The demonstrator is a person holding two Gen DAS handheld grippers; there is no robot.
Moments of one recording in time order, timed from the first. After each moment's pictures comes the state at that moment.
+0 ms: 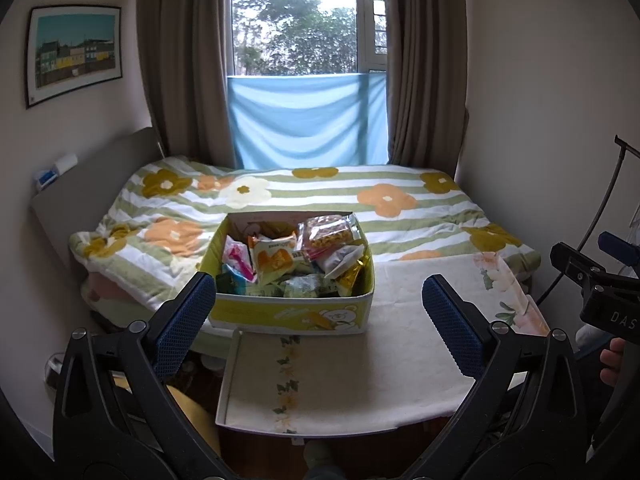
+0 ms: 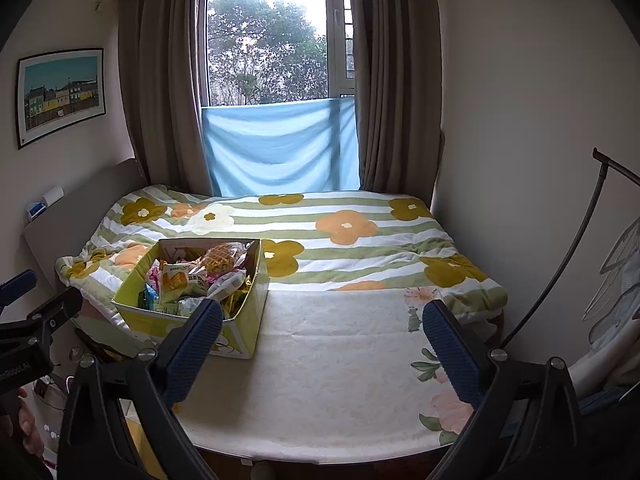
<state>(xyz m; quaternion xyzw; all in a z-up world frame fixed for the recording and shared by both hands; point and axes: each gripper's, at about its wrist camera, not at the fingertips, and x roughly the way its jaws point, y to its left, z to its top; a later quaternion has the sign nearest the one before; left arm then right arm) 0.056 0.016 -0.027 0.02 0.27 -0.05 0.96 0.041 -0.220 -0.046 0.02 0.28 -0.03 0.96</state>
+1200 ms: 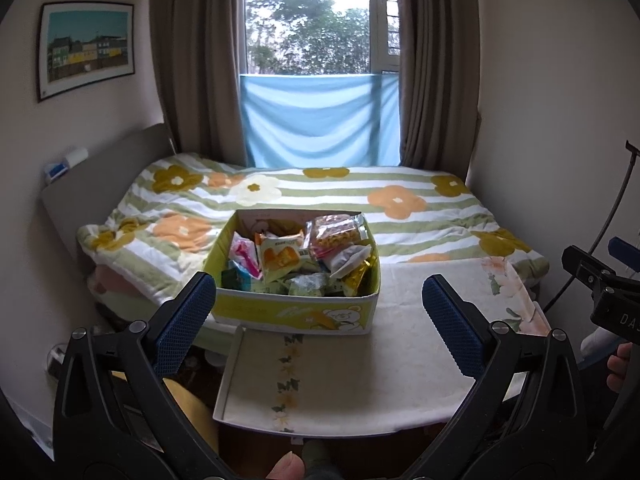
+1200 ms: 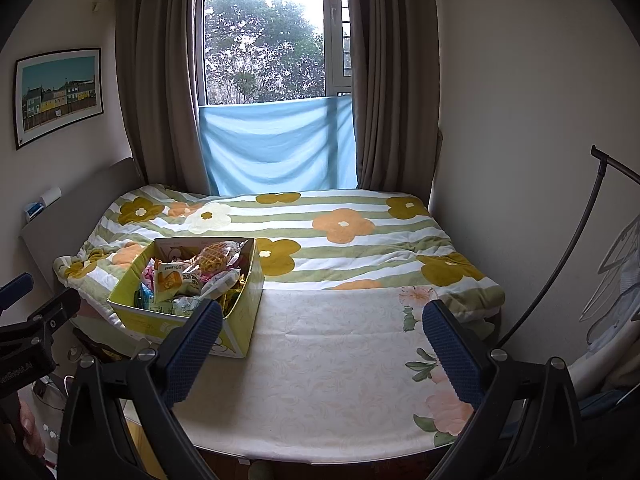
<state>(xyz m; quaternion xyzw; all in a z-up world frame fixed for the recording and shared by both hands) 0.056 0.016 -0.033 0.01 0.26 -0.02 0.96 0.041 -0.226 -0.046 0.02 0.28 -0.04 0.96</state>
